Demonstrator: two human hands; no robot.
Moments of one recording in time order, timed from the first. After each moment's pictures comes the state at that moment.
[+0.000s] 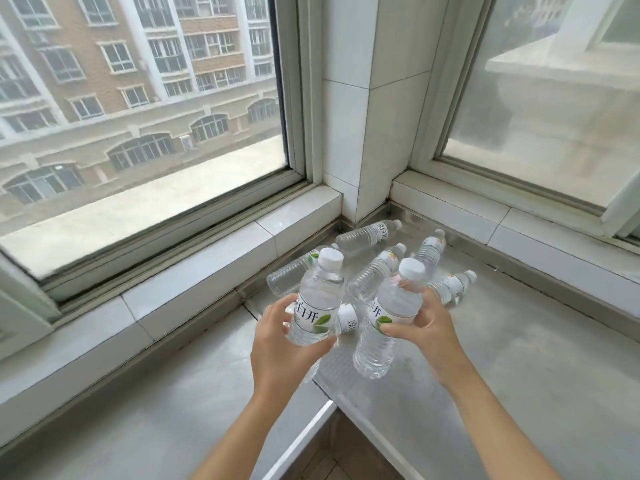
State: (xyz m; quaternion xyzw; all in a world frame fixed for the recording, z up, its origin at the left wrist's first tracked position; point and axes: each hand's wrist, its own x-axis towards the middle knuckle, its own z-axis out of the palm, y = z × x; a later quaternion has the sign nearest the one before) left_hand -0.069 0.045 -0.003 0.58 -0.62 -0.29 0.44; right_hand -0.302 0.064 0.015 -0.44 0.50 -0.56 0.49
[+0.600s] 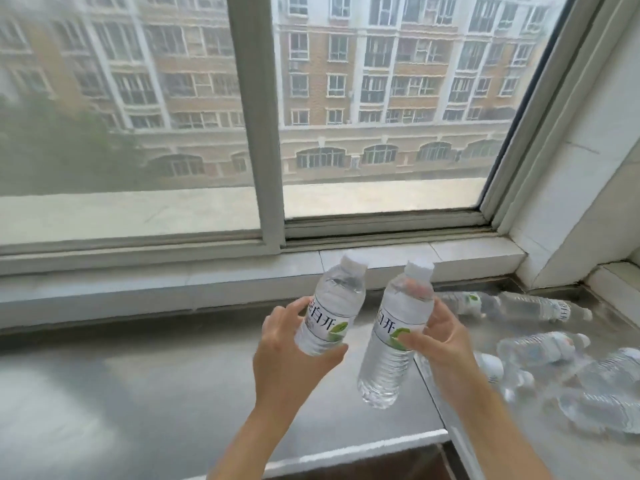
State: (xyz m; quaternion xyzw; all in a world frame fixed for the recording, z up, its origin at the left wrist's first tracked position) left_hand 0.093 0.190 0.044 0.72 -0.47 -0.02 0.51; right_hand -0.103 0.084 0.070 -0.55 0.28 -0.42 0.67
